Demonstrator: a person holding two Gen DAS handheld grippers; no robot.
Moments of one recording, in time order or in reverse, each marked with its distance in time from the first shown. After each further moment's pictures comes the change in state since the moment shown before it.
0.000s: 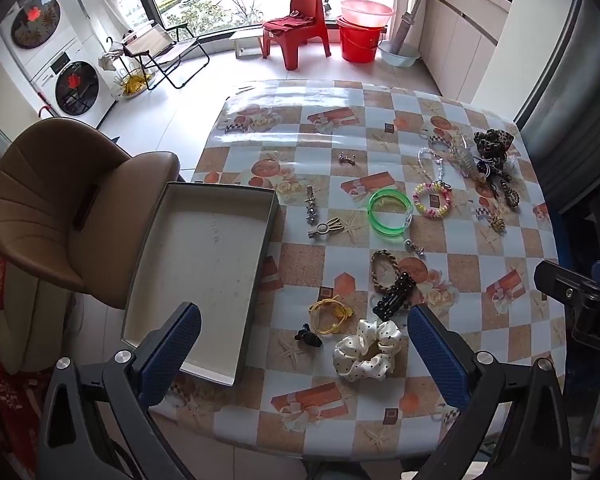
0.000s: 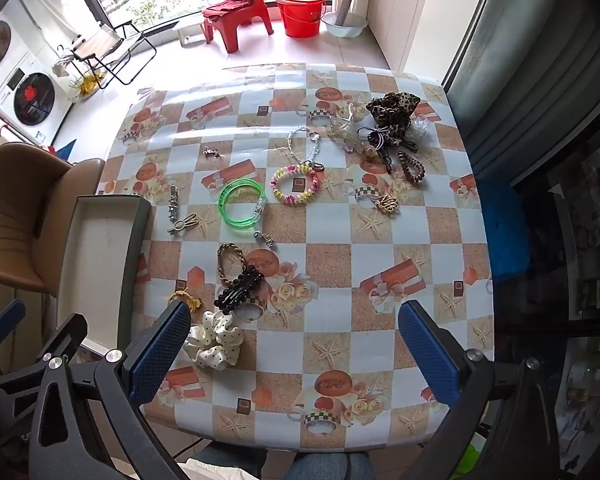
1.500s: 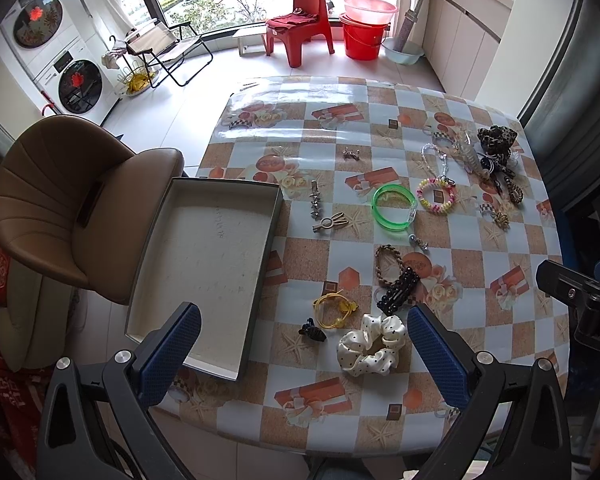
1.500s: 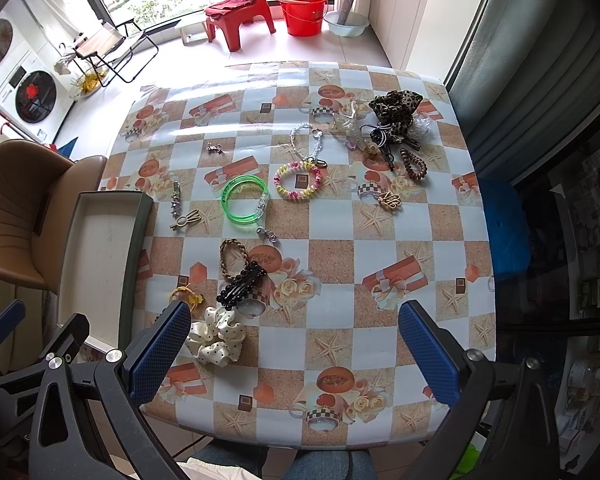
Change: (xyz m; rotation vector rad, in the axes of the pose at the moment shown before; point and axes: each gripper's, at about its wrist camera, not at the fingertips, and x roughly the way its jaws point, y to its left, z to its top) left arm 0.000 0.001 -0.001 -0.001 0.000 -0.001; right arm 0.001 0.002 -0.002 0.000 0.002 -0.004
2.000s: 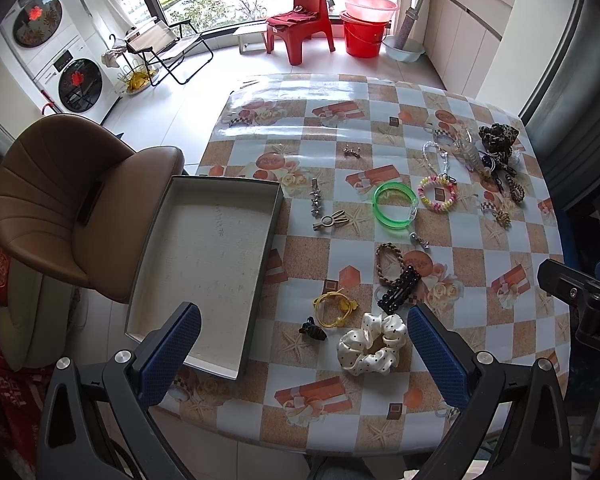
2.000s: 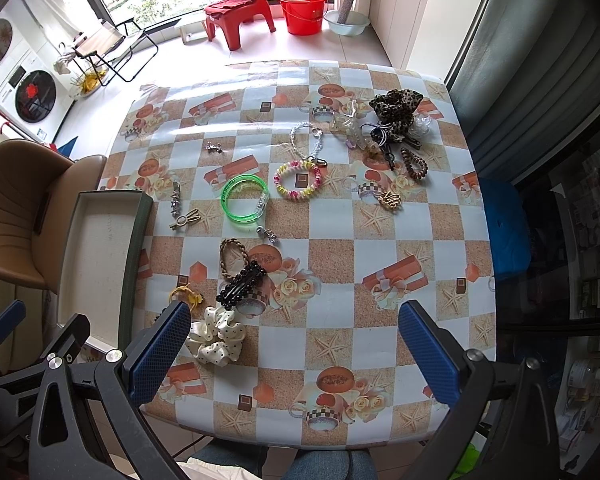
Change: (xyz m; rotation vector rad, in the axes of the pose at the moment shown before) left arm 0.003 0.007 -0.007 -0.002 0.005 -0.001; right arm 0.001 0.000 0.000 0.000 0.002 0.000
